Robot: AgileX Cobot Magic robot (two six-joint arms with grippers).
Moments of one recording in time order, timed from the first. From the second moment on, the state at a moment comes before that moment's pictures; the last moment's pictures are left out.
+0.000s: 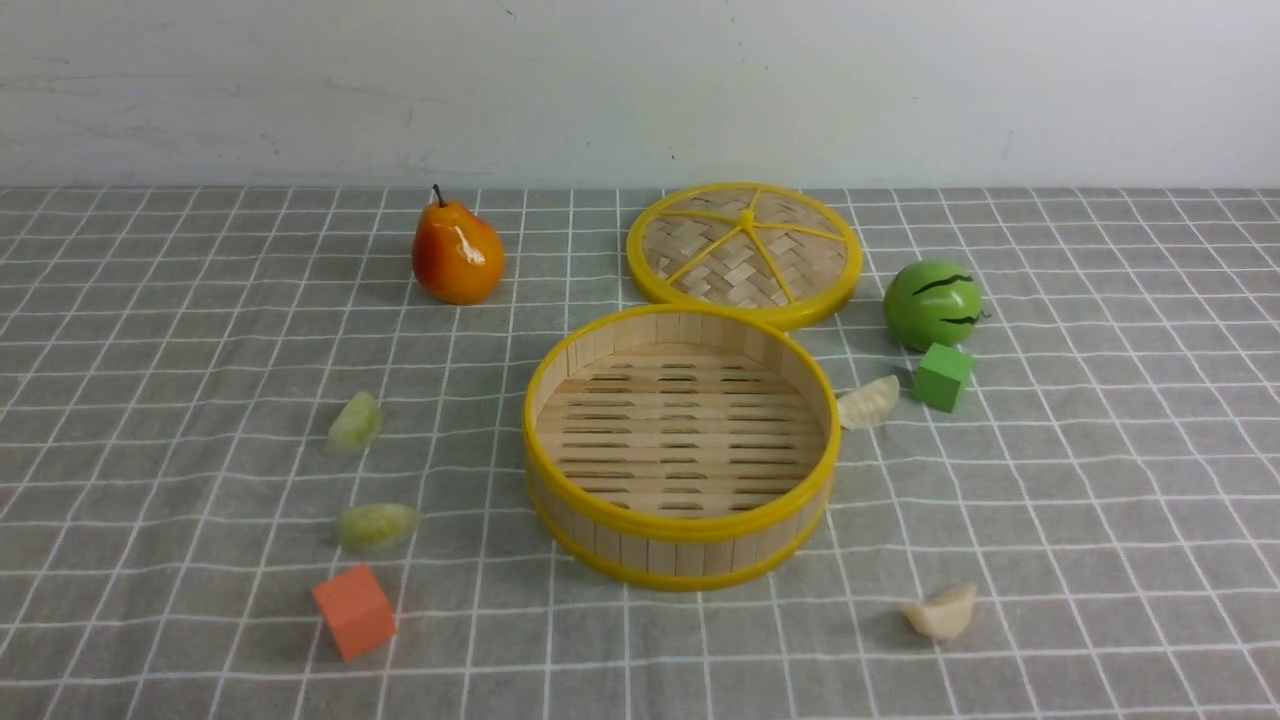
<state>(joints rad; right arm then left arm) -0.06 -0.01 0.03 -0.09 -0.02 0.14 0.04 -0.01 0.03 -0.12 0.00 -0.11</state>
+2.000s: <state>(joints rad) 0.33 1.14 -0.66 0.37 0.69 -0.26 -0.14 1.60 -1.40 -0.57 0.84 0.31</state>
